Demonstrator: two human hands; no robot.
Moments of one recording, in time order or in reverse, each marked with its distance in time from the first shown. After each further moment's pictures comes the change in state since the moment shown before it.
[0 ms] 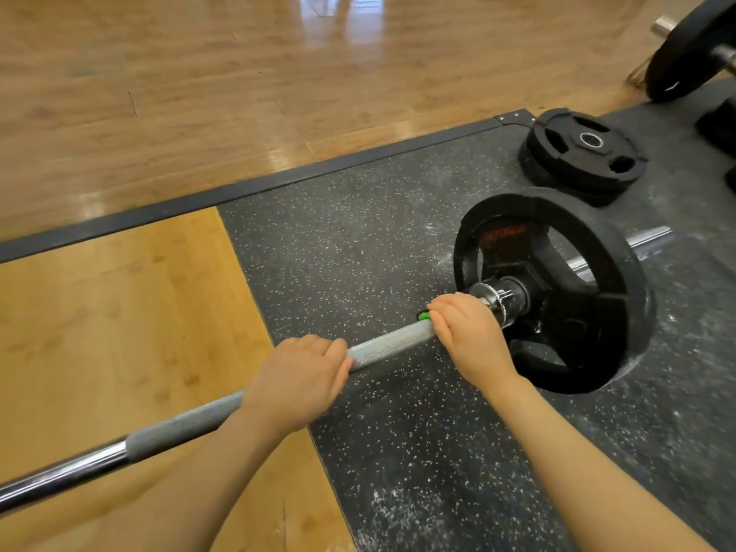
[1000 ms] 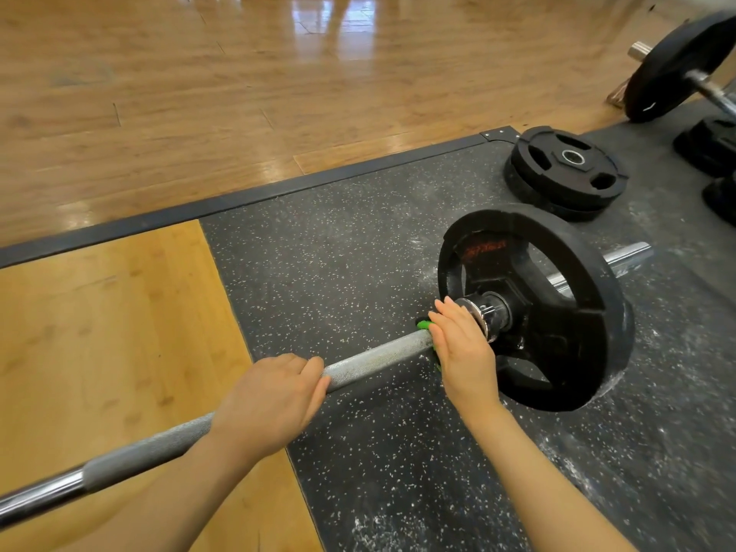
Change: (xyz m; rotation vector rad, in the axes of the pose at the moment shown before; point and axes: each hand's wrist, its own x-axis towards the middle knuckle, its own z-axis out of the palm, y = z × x) left_hand 0.000 -0.003 0.006 0.006 0.011 -0.026; right_hand -0.014 0.004 0.009 0.087 0.104 0.293
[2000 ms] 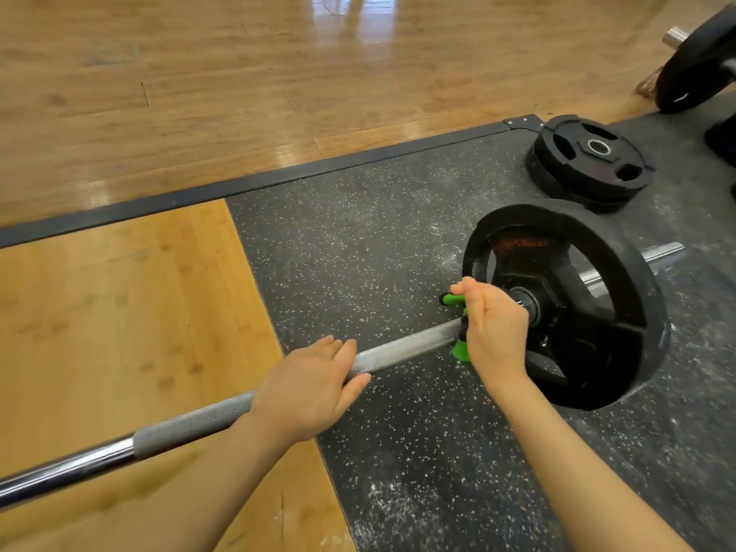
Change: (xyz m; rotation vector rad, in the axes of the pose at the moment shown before) left_hand -0.015 0.021 -0.014 -0.195 -0.183 -0.094; right_hand 0.019 -0.046 -0.031 0.265 0.121 0.250
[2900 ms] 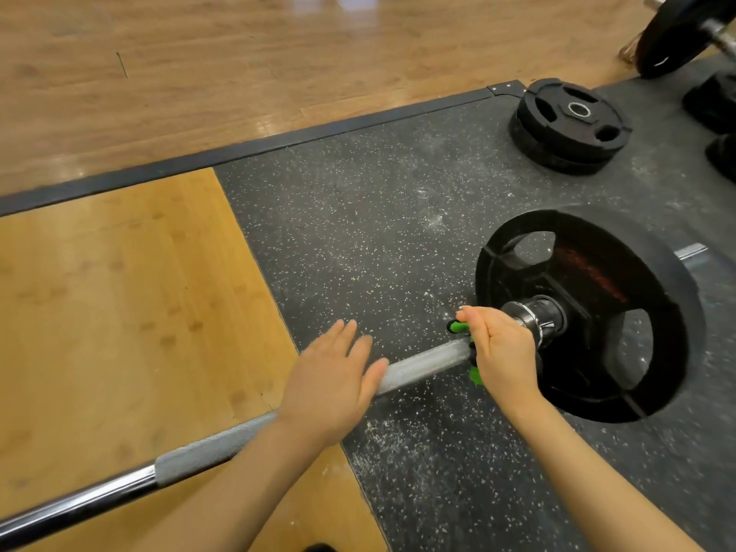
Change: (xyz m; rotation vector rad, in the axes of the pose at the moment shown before) left_hand -0.048 0.062 0.008 -0.103 -0.140 -0.126; right_hand -0.090 0.019 -0.050 -0.210 -0.131 -0.038
